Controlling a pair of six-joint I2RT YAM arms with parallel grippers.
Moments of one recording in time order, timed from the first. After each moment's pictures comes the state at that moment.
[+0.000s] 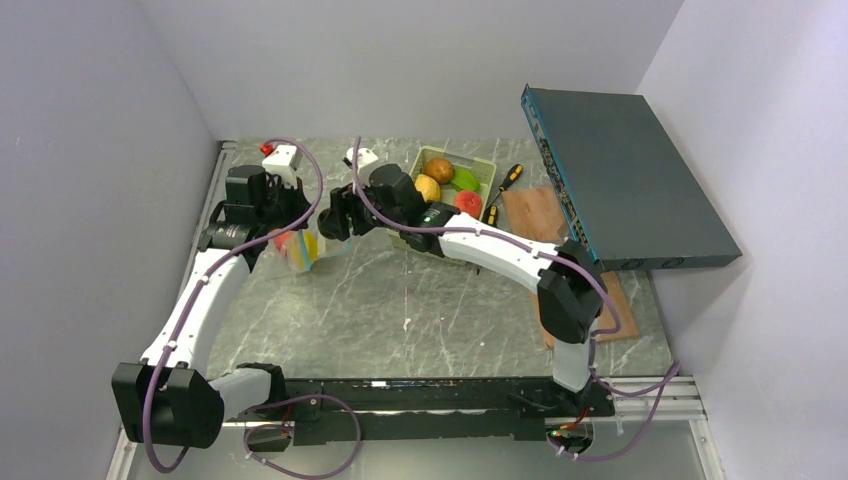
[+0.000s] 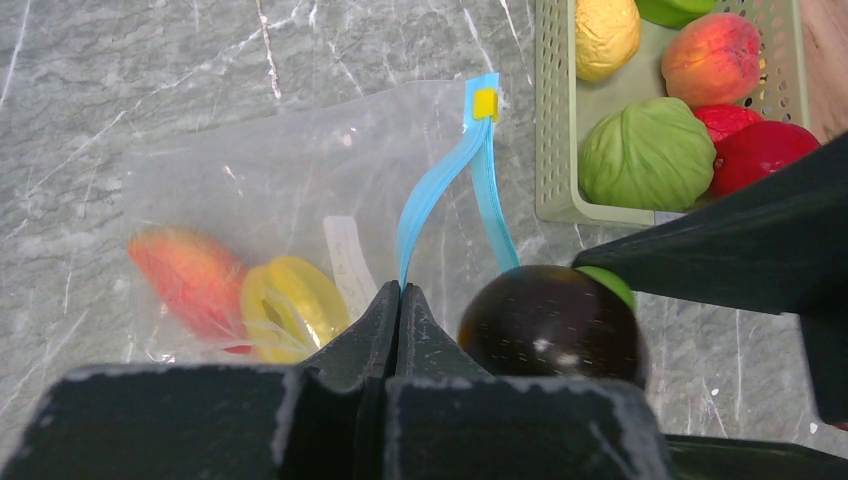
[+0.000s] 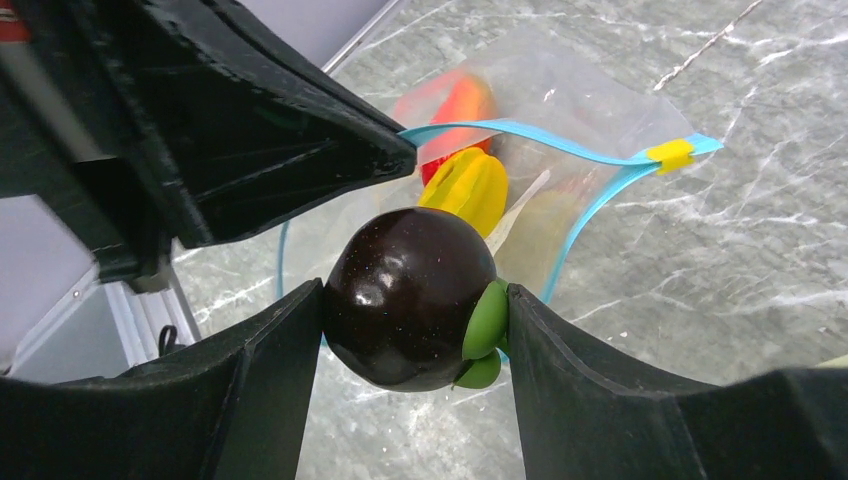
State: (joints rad) left arm -0.10 1.15 1.02 -0.38 0.24 -0.06; right arm 0.92 1.86 1.57 -0.03 -0.13 0.36
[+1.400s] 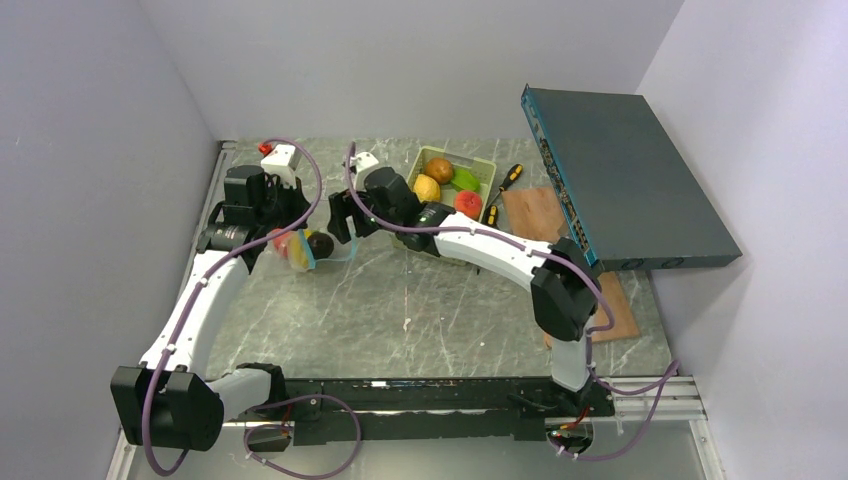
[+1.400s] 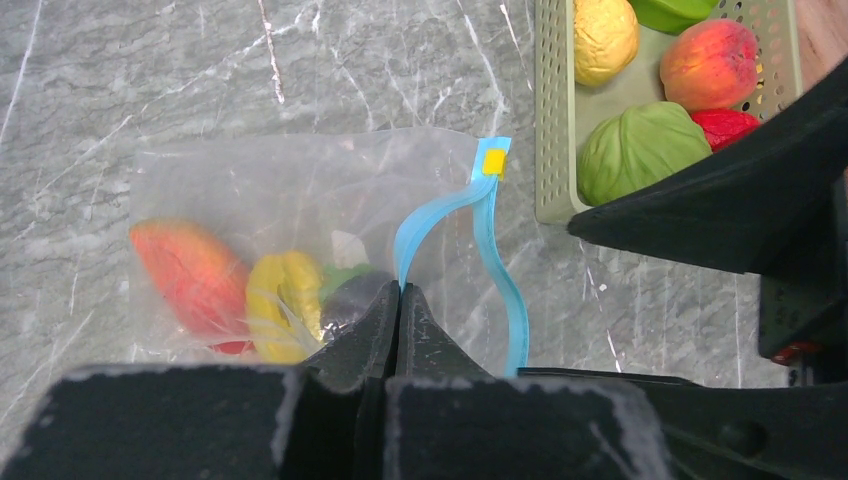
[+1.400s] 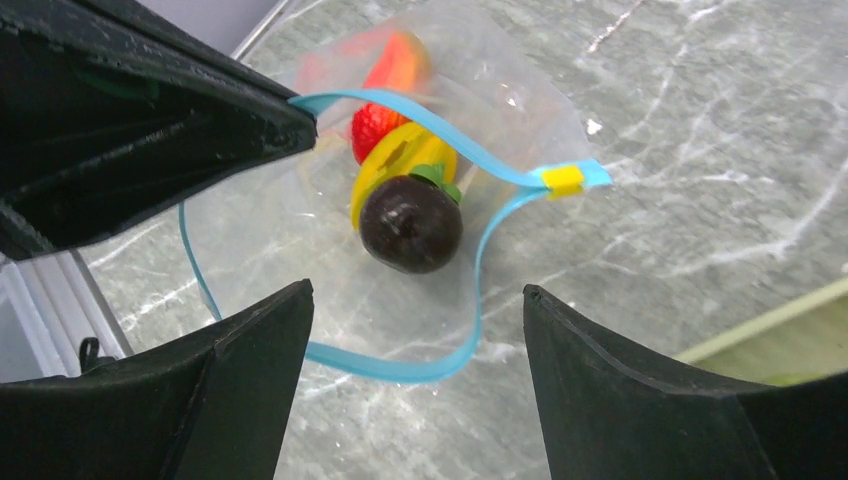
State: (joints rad) left arm -0.10 1.14 1.02 -0.38 0.24 -0.06; right arm 0.93 1.93 1.62 -0.11 -0.04 0.33
